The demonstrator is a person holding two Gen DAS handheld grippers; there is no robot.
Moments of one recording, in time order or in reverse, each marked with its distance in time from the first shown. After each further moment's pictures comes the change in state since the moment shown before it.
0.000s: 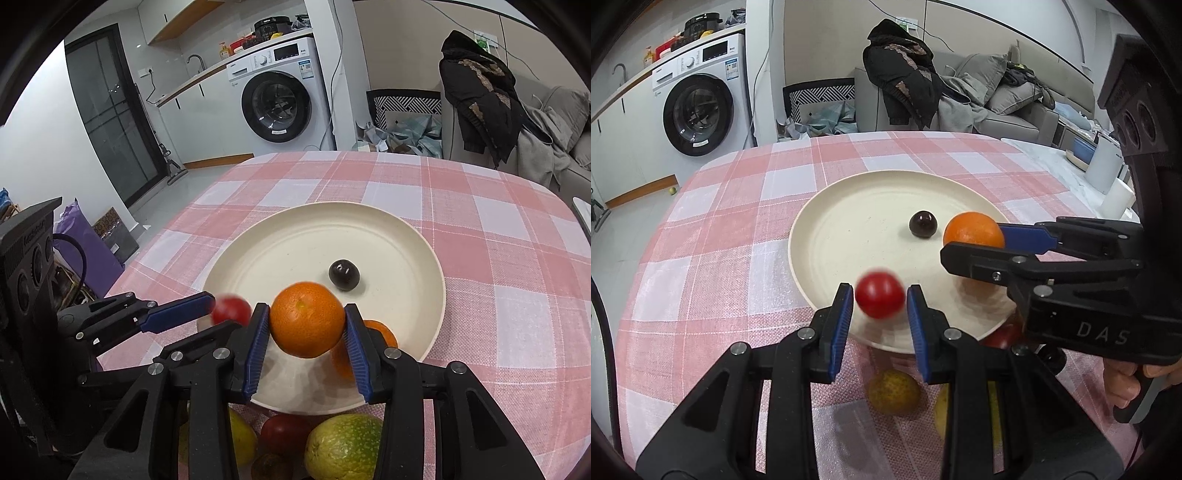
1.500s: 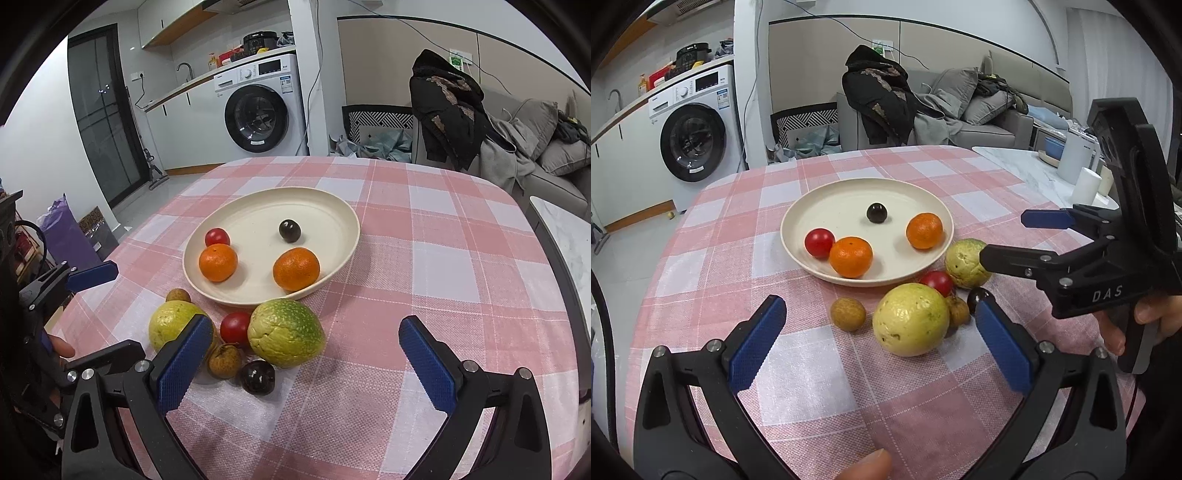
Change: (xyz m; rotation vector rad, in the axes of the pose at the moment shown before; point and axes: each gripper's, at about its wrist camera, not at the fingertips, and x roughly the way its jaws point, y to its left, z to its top) left arm -0.097 -0.045 -0.054 0.077 -0.088 -0.028; right arm -0.072 -0.023 -0.063 -0.015 -0.048 -0.107
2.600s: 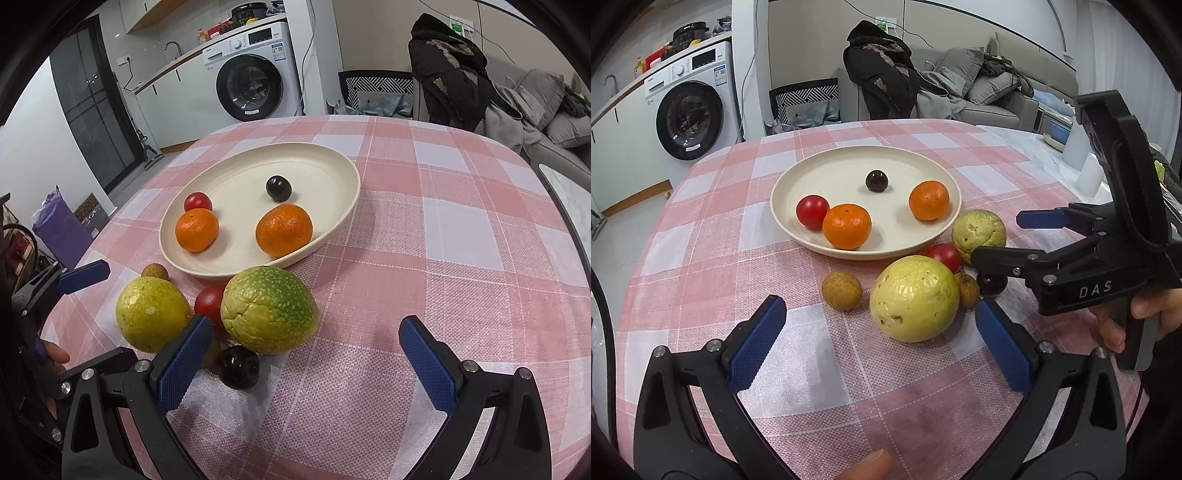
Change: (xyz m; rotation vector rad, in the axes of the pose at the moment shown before) left arm 0.032 0.005 -0.009 -0.025 0.094 -0.005; right arm 0.039 -0.013 -0.006 0.051 0.136 0.017
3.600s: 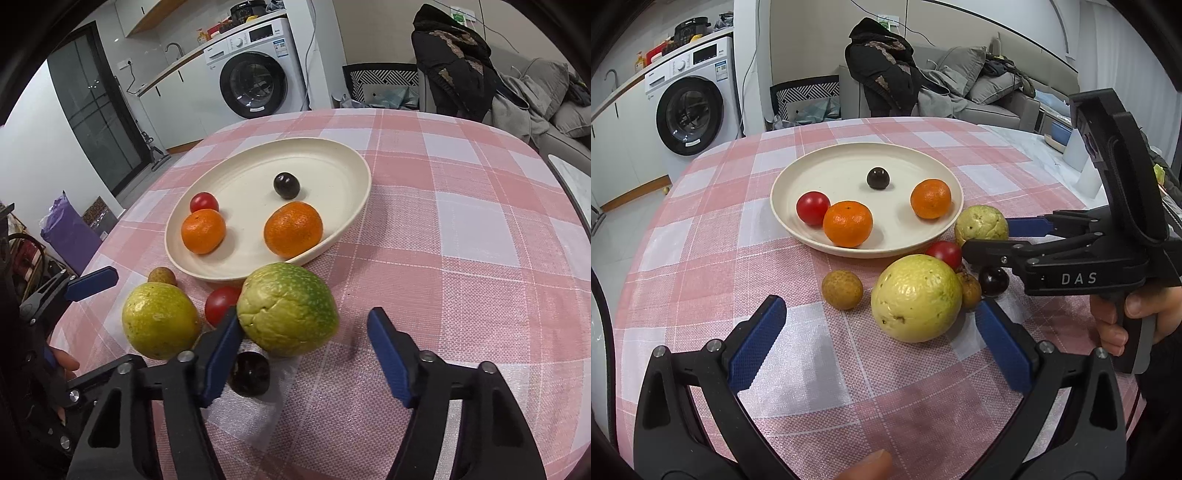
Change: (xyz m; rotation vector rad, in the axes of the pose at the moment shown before) left arm 0.005 0.003 0.000 -0.012 0.008 -0.007; right arm 0.009 0.002 0.003 0.015 0.014 0.054
